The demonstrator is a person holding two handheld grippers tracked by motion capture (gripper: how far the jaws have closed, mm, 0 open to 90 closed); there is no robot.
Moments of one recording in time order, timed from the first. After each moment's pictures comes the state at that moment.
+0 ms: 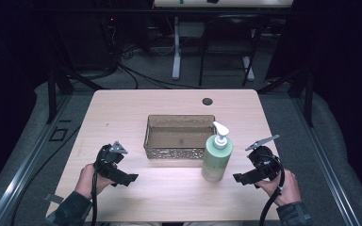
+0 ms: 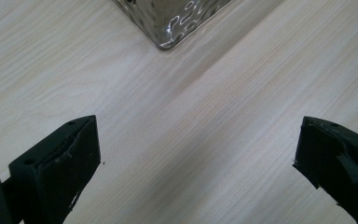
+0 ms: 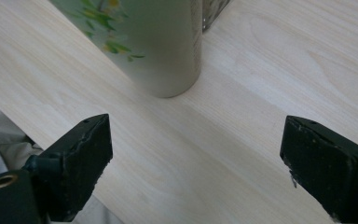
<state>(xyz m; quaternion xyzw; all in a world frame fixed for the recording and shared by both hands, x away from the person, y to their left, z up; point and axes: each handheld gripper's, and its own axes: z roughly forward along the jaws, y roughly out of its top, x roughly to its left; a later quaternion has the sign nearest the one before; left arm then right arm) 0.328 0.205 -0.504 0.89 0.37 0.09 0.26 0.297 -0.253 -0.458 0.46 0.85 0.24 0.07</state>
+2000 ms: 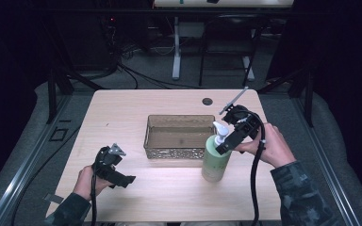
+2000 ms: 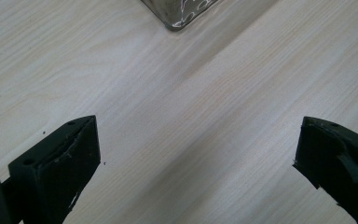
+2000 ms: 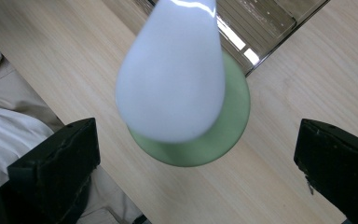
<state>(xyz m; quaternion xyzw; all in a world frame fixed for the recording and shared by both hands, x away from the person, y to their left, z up) 0.327 0.210 -0.511 0.89 0.38 0.09 0.25 0.359 -0.183 -0.357 0.39 0.90 0.17 0.03</state>
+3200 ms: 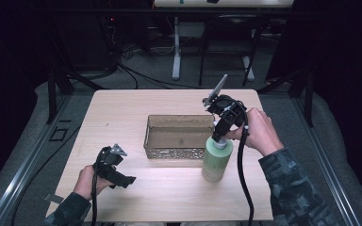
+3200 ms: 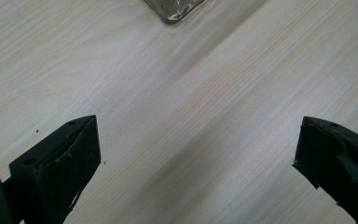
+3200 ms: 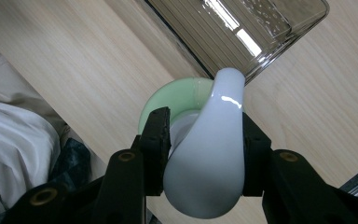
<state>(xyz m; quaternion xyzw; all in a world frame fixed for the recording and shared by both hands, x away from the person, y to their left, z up) 0.330 0.208 -0.513 0.89 0.38 0.08 0.24 0.377 -0.145 -0.334 0.38 0.92 0.11 0.04</state>
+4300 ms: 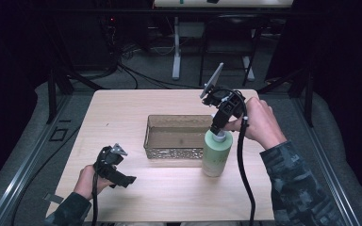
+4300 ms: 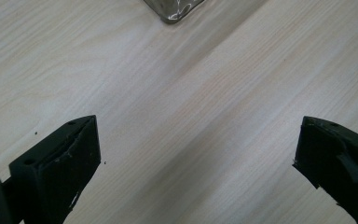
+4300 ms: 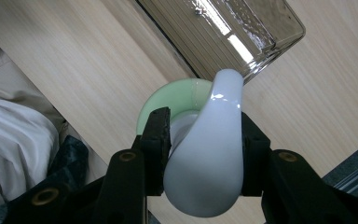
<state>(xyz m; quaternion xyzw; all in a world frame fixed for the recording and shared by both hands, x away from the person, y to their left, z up) 0.332 0.208 -0.514 0.89 0.37 0.08 0.23 0.377 -0.135 -0.303 0.35 0.93 0.10 0.06</state>
